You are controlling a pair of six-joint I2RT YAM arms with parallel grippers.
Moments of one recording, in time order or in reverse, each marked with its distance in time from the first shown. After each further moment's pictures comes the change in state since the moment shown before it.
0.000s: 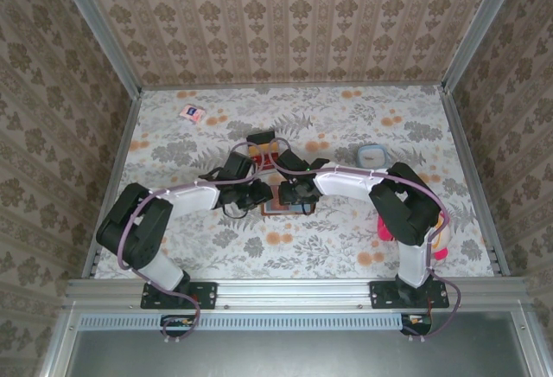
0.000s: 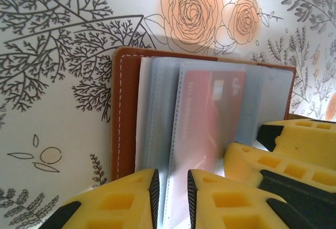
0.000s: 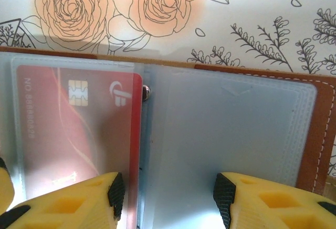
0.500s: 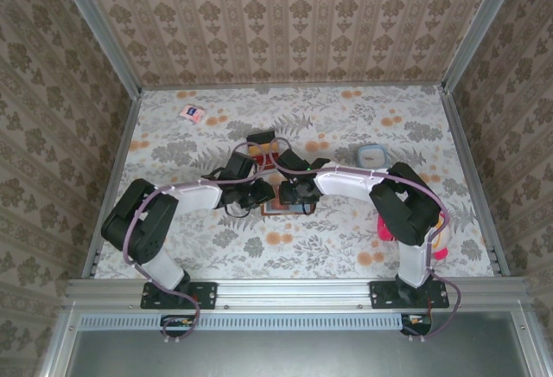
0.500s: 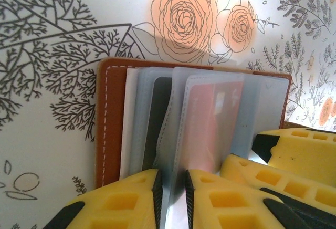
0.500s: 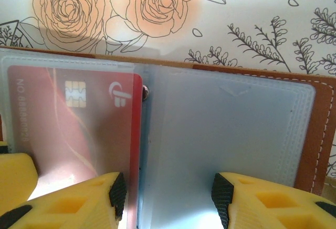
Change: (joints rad) left arm 0.000 0.043 0.000 0.068 0.030 -0.019; right arm -0.004 -0.001 -0.002 0.000 -0.007 0.003
